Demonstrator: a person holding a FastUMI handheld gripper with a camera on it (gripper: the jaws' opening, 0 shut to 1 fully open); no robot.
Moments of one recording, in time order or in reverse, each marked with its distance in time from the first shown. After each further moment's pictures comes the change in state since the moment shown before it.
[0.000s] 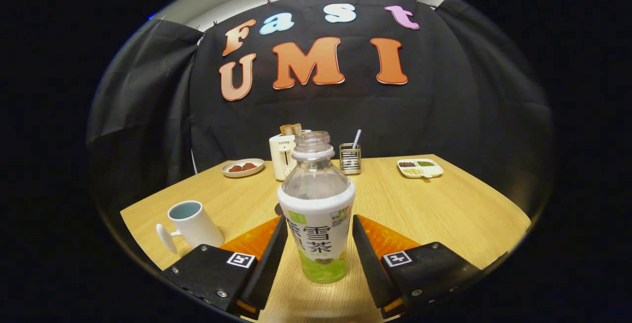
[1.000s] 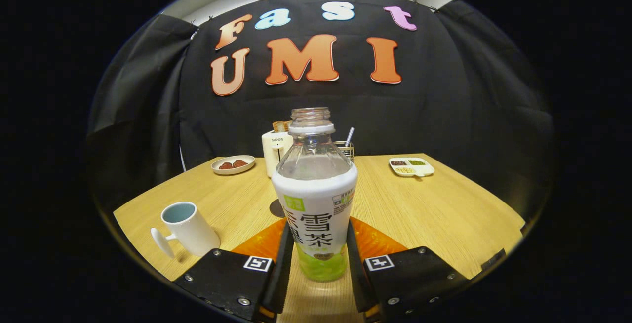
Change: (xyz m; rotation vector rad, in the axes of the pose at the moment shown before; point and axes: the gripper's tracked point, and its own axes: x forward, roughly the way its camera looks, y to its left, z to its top) arm -0.004 0.016 0.014 -0.047 0.005 -0.071
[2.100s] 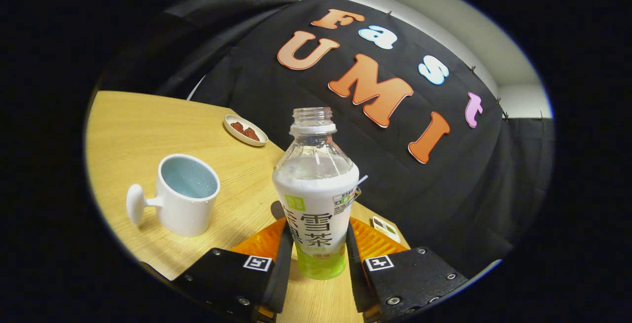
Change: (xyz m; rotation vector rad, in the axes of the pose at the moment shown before) arm 0.009 0.083 0.018 -0.701 -0.106 -0.108
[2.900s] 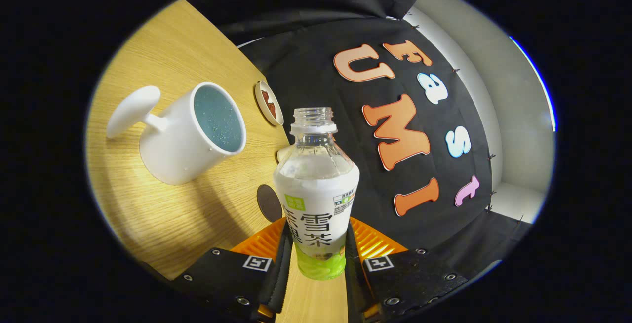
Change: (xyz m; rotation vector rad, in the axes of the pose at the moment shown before) arm 0.010 0.011 0.000 -0.520 -0.077 -0.044
